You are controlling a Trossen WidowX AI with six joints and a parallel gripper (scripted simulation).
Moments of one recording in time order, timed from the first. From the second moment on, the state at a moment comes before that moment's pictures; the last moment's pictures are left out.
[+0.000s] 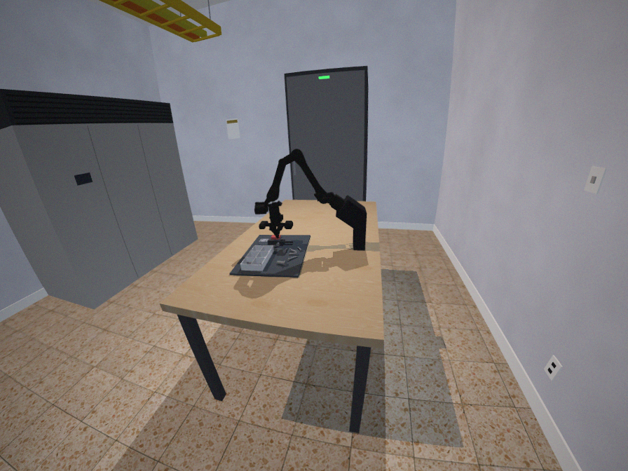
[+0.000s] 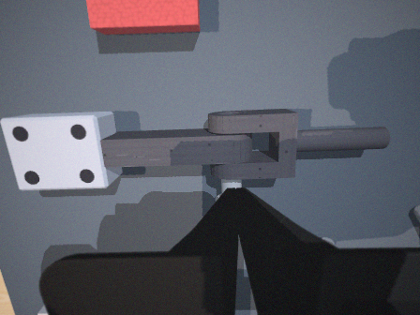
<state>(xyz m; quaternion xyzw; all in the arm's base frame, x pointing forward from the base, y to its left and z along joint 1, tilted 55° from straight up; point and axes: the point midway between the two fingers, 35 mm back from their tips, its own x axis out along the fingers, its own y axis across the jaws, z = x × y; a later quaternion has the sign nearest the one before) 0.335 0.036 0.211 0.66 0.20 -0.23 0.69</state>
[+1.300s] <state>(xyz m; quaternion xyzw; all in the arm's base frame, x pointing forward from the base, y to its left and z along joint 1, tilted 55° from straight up) 0.335 0.047 0.212 0.67 0.23 -0.20 0.68</state>
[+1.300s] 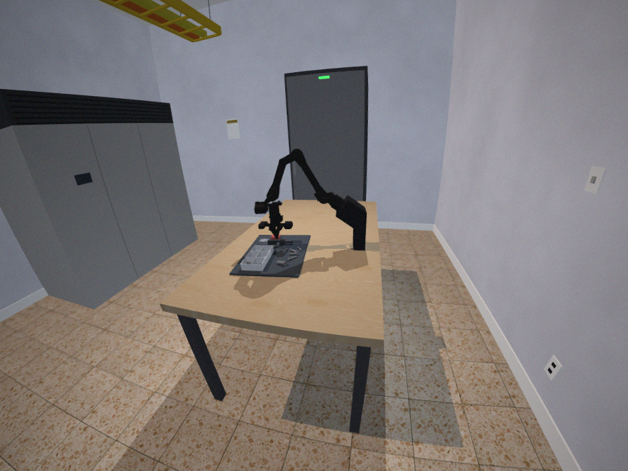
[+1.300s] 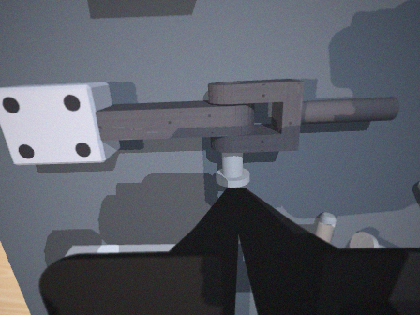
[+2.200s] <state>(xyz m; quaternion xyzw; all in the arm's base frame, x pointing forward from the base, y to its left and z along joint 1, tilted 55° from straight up) 0.333 0.068 0.211 0.67 0.23 -0.20 0.68</state>
